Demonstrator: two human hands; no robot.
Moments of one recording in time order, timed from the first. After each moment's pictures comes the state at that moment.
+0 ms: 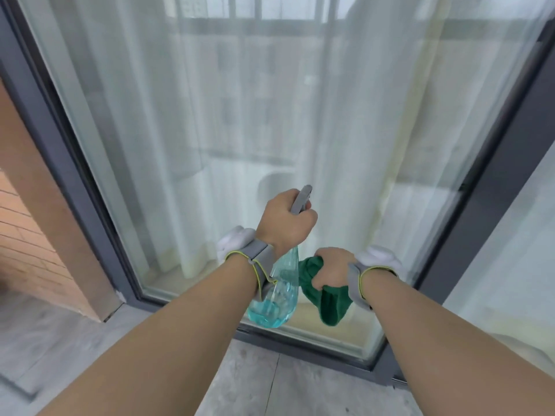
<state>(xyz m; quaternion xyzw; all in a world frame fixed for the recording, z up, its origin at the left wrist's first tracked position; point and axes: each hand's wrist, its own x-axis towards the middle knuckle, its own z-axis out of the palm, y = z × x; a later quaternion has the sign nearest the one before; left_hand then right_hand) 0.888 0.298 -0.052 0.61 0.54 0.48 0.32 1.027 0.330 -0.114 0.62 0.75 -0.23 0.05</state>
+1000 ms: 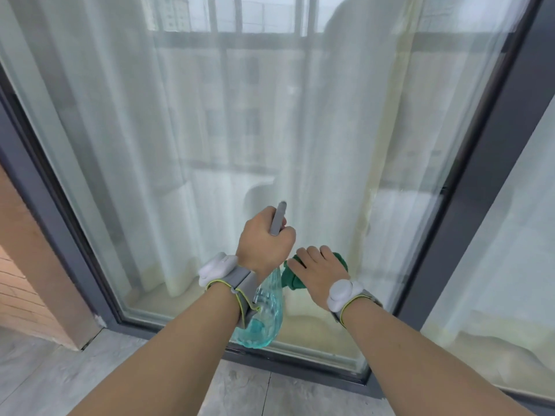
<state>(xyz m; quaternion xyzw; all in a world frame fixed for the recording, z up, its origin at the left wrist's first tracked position) 0.890 0.313 -0.070 0.62 0.58 0.48 0.24 1.048 0.355 -0.161 0.41 0.87 0.28 -0.01</state>
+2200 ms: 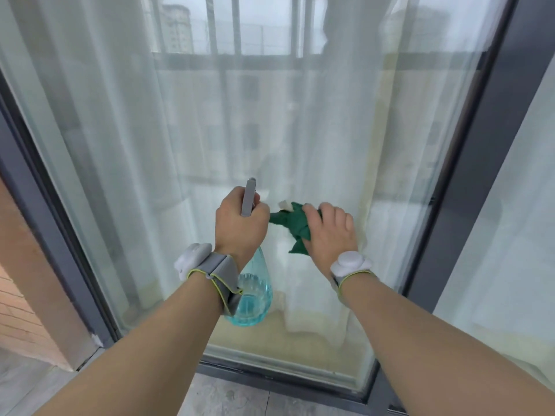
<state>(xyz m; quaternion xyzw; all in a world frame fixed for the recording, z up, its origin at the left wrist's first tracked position) 0.878 0.317 -0.019 0.53 0.54 0.61 0.21 1.051 0.383 -0.090 0.51 0.72 0.32 -0.33</state>
